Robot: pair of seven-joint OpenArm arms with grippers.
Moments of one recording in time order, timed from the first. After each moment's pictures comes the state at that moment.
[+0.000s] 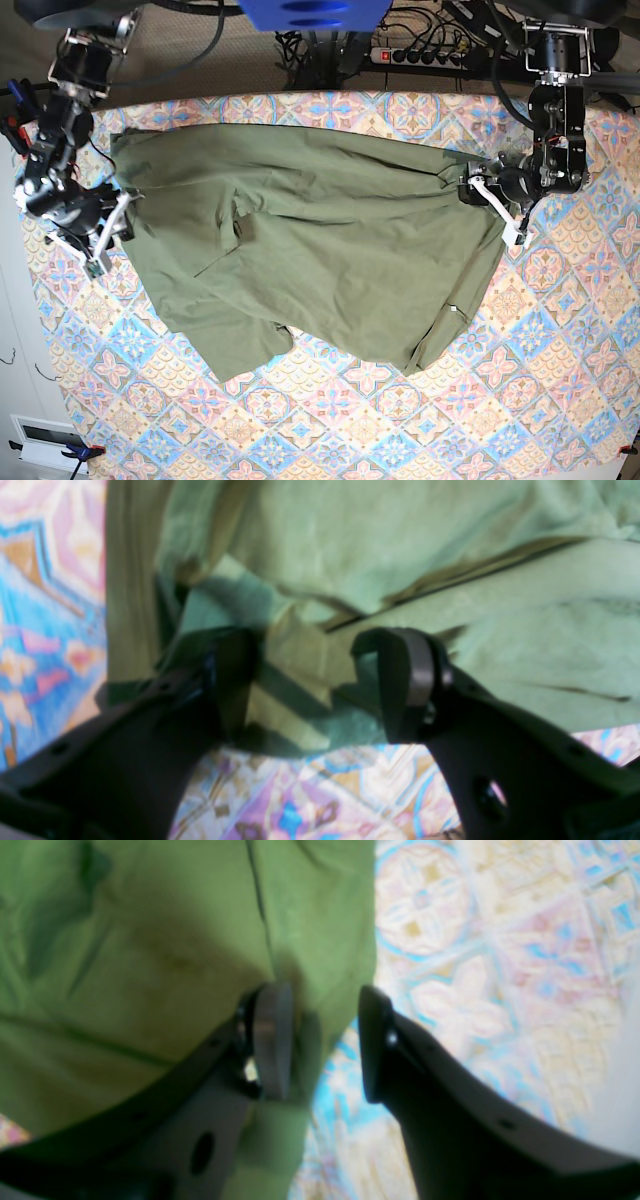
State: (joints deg) left arm 5.9 -25.7 -6.1 92.0 -39.0 -8.4 64.1; right arm 1.8 20.8 21.9 93.0 21.4 41.0 -65.5
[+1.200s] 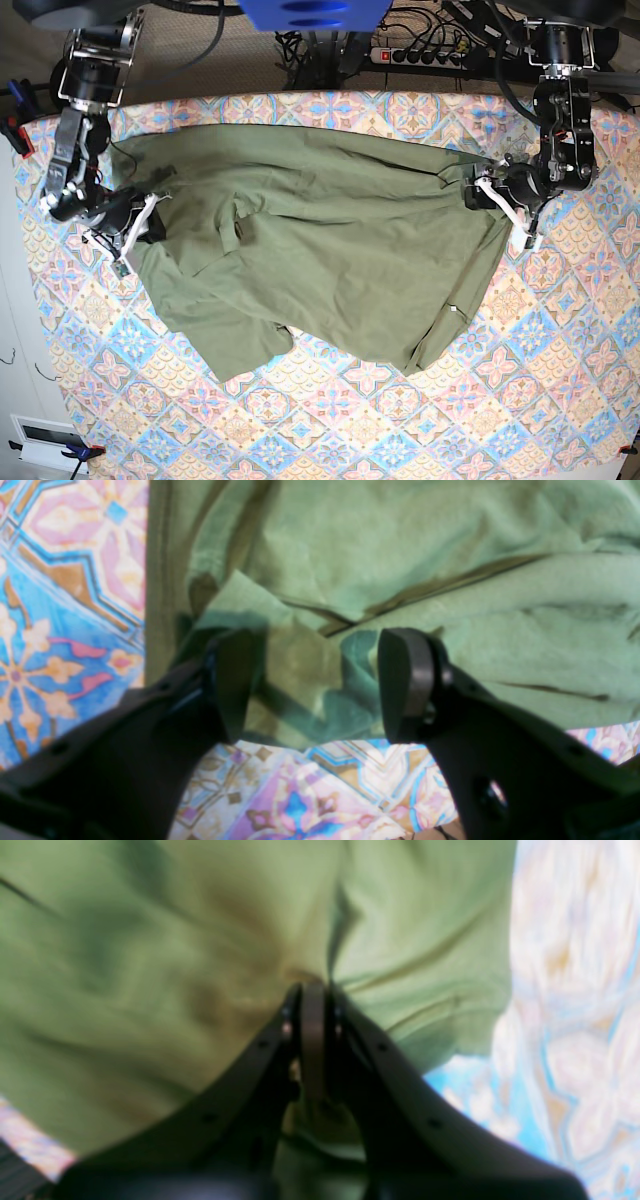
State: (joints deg) left arm 8.3 -25.5 -10.6 96.7 -39.1 -8.7 64.2; right arm 1.5 20.9 17.9 86.0 30.0 41.1 -60.5
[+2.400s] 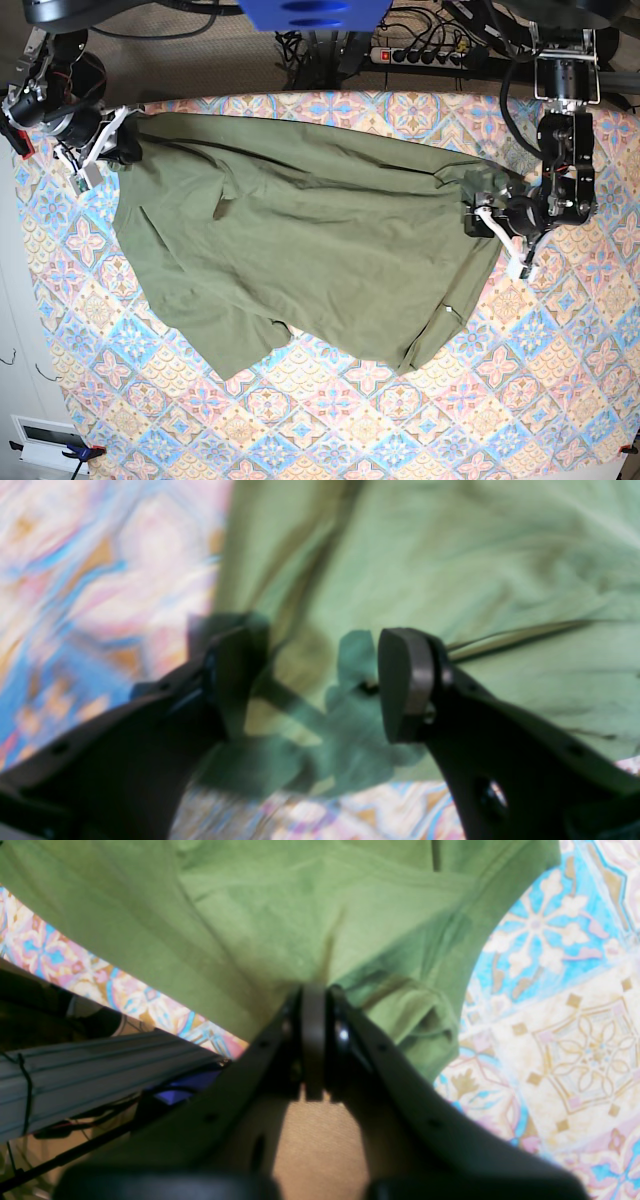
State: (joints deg) left arm -1.6 -27.9 -3.2 88.7 -39.5 -10.8 62.7; right arm -25.3 22.0 33.9 106.9 50.1 40.9 -68.0
